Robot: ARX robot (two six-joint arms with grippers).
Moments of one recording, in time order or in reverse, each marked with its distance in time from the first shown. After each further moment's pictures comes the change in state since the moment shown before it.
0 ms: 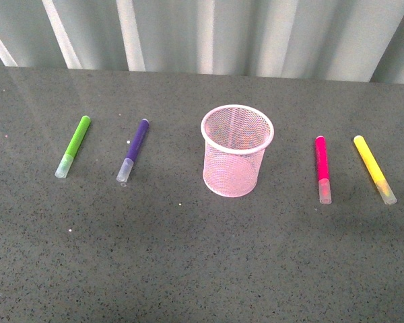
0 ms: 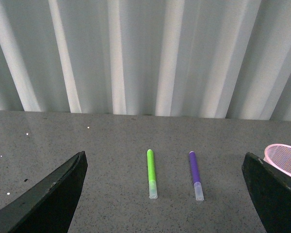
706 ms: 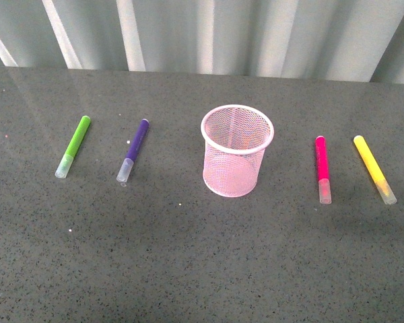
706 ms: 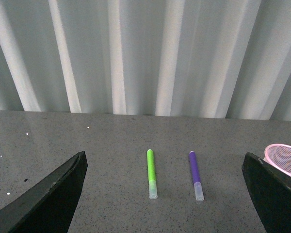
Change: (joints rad) left arm 0.000 0.000 0.000 0.000 0.000 0.000; right arm 0.000 0.000 0.000 0.000 0.000 0.000
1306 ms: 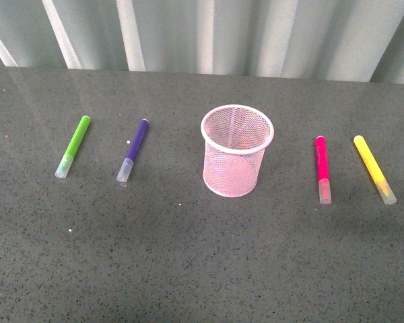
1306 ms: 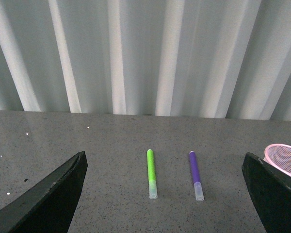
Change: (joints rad) left arm 0.000 0.000 0.000 0.000 0.000 0.000; right arm 0.000 0.000 0.000 0.000 0.000 0.000
